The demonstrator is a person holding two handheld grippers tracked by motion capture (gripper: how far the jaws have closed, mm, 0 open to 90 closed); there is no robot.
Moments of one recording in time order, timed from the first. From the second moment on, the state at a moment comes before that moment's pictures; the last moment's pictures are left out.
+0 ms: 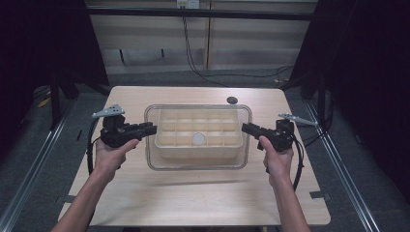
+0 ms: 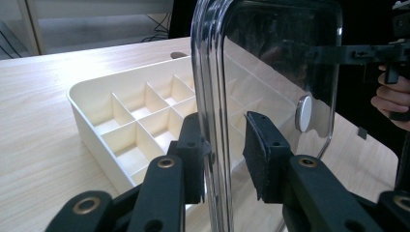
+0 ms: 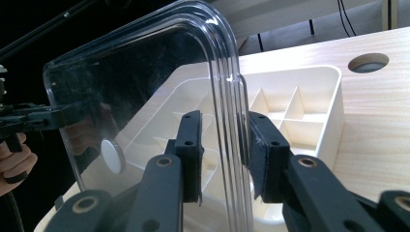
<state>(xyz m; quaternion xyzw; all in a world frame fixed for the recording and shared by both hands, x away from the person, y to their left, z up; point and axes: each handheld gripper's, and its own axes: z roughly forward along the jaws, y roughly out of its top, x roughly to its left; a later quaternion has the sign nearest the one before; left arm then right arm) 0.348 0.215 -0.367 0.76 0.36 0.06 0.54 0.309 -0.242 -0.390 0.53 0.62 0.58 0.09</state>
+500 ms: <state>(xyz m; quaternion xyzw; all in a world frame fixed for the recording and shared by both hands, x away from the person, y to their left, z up) 0.370 0.207 -0.357 0.76 0.37 0.06 0.54 0.334 -0.249 -0.380 0.54 0.60 0.58 0.07</state>
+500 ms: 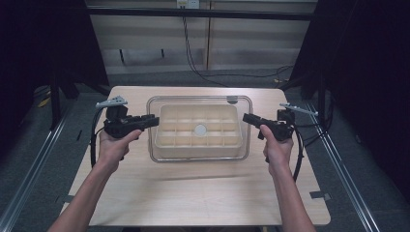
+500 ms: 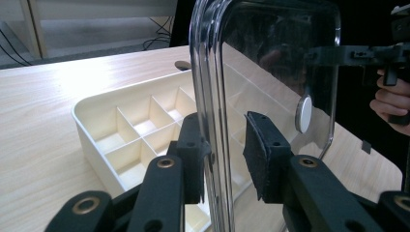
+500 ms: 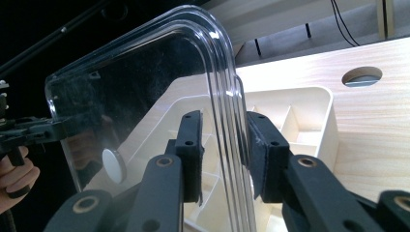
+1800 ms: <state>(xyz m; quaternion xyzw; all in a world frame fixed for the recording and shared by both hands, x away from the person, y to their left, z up) 0.417 0.205 -0.352 0.75 0.39 0.07 0.53 0.384 -0.243 -0.377 0.56 0.60 0.56 0.08</state>
